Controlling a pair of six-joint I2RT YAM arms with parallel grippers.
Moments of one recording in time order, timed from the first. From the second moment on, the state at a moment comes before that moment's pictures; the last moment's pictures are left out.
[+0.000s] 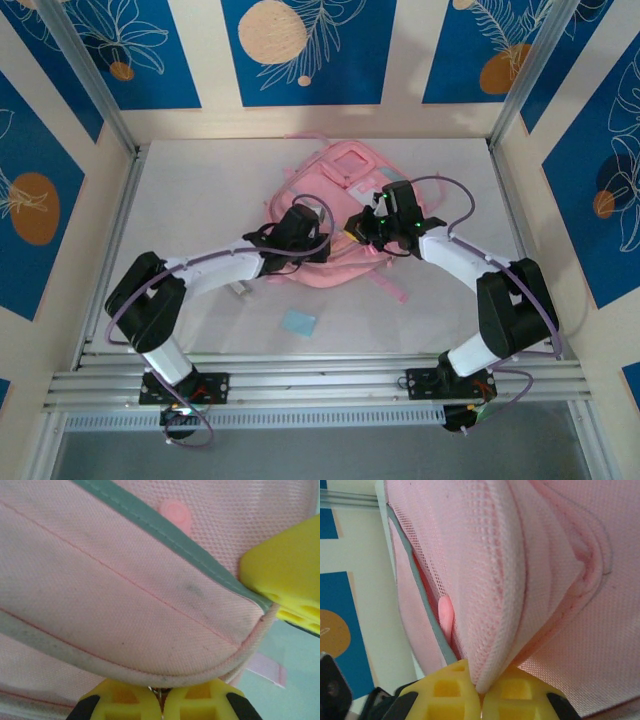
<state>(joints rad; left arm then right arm) -0.78 1.67 1.09 -0.21 0.04 -0.60 0.39 1.51 0.93 -0.18 -0.50 0.99</state>
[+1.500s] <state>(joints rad) -0.80 1.80 1.38 -0.58 0.32 -0.23 0.14 1.40 1.05 -0.41 -0.47 0.74</state>
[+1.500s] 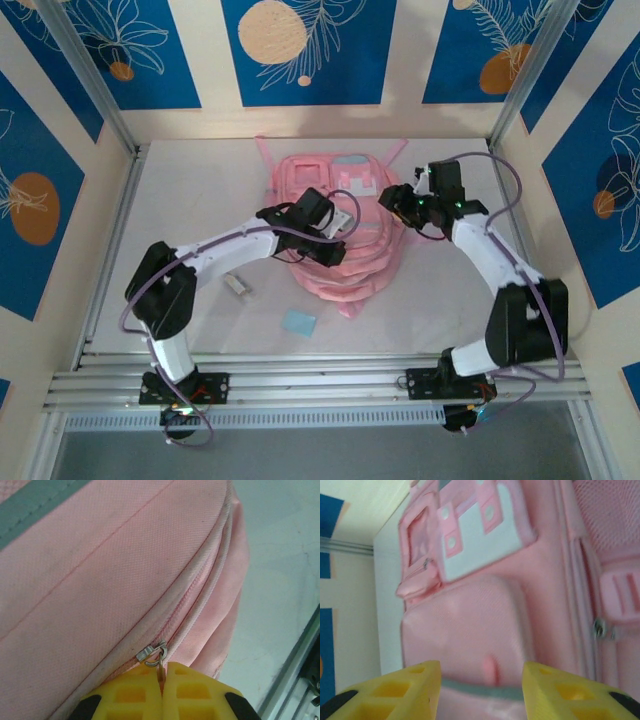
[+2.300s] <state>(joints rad) -0.81 1.83 1.41 -0.53 0.38 -0.32 0.27 1.35 0.80 -0.31 -0.50 1.05</state>
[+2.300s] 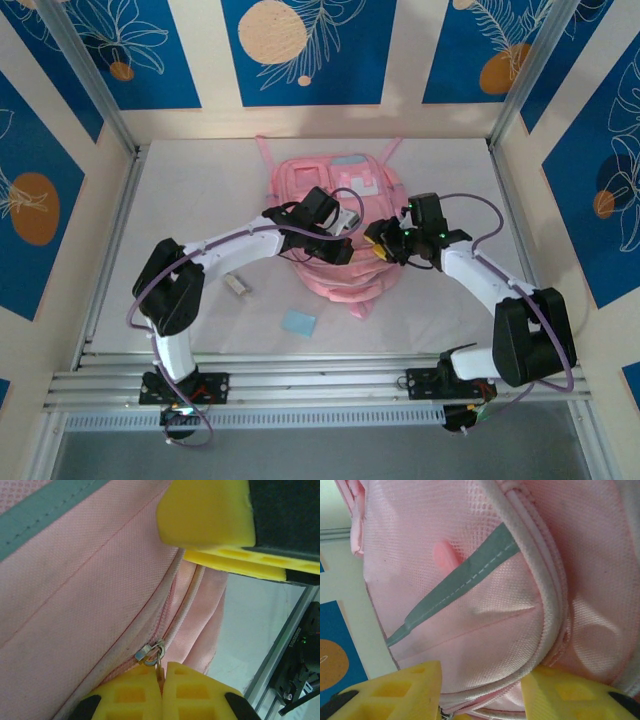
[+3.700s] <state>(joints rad) -0.67 1.70 1.28 -0.71 0.03 0.07 0.27 1.29 0.76 -0.23 -0.43 0.84</state>
